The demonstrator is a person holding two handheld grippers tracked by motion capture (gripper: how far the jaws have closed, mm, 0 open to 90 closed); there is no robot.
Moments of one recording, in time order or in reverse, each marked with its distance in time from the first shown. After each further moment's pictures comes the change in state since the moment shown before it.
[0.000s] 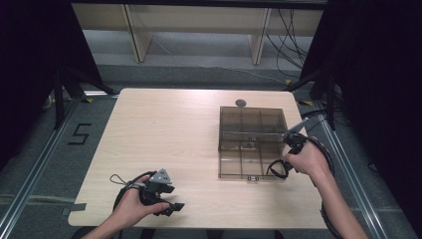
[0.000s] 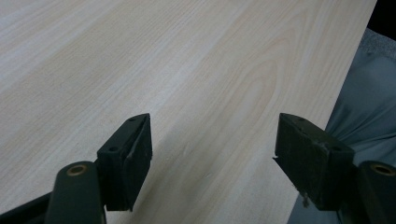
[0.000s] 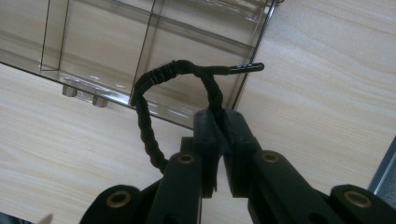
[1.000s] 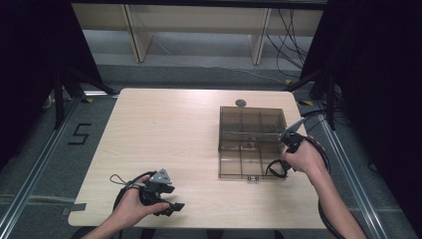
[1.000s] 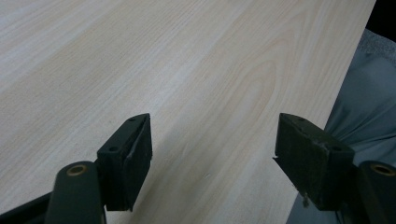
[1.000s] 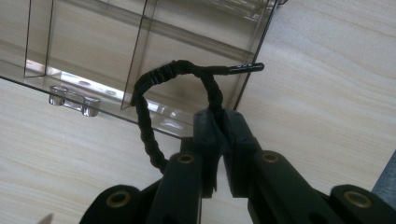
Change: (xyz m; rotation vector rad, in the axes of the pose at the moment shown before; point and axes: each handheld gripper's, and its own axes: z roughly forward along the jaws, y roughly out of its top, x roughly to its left) left arm 0.000 0.000 0.000 -0.003 -0.004 -0.003; right arm 0.000 0.009 0.010 0.023 -0.012 -0.006
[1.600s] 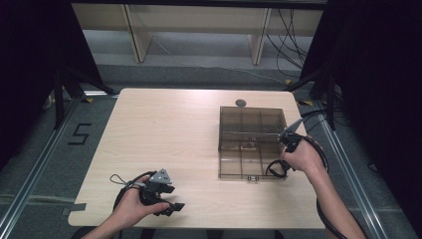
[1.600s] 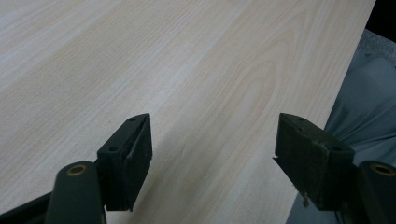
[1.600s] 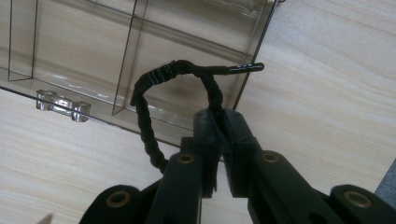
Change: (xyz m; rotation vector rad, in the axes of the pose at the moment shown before) left arm 0.000 0.000 0.001 -0.002 0.001 0.001; right arm -0.002 0.007 0.006 0.050 -0.001 0.004
